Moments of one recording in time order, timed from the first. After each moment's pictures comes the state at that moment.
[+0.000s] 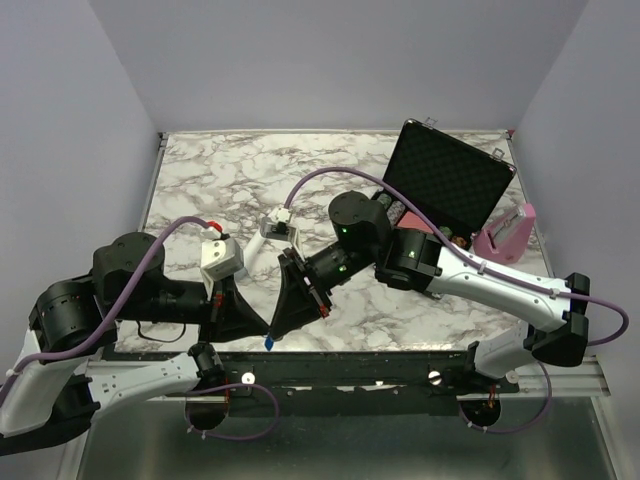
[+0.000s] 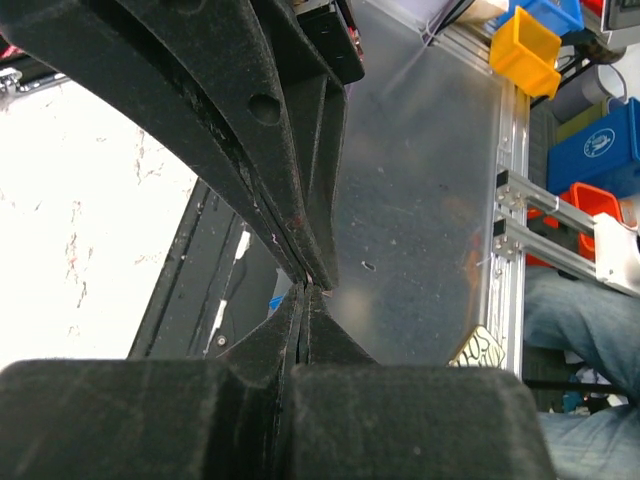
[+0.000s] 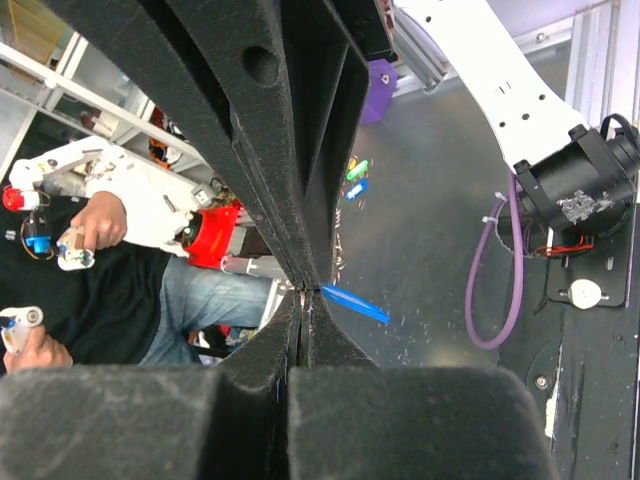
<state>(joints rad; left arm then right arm) -1.01 0.74 1.51 -1.15 0.48 -0.29 1.21 1.47 1.52 -0.27 -0.86 0.56</state>
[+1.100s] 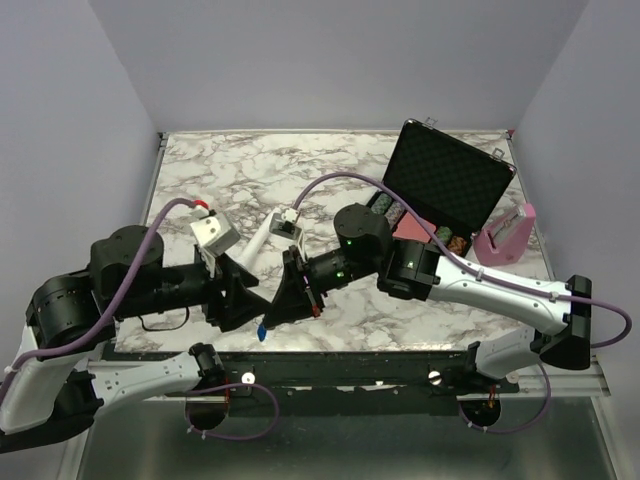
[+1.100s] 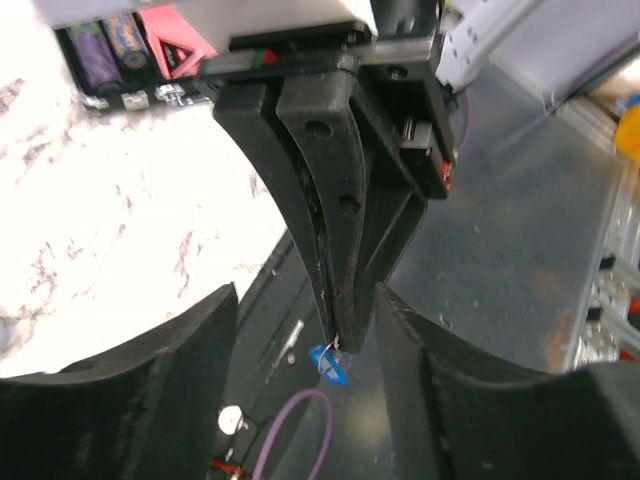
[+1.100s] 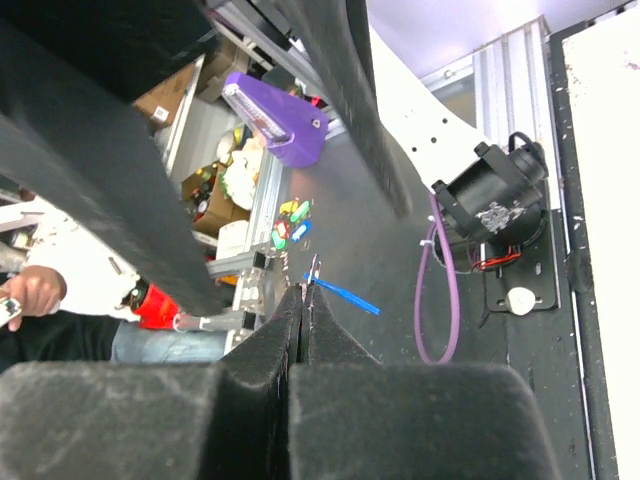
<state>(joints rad) -1.01 0.81 1.59 -1.21 0.21 -0.29 1.21 1.43 1.39 -0.17 -0.69 0.58</state>
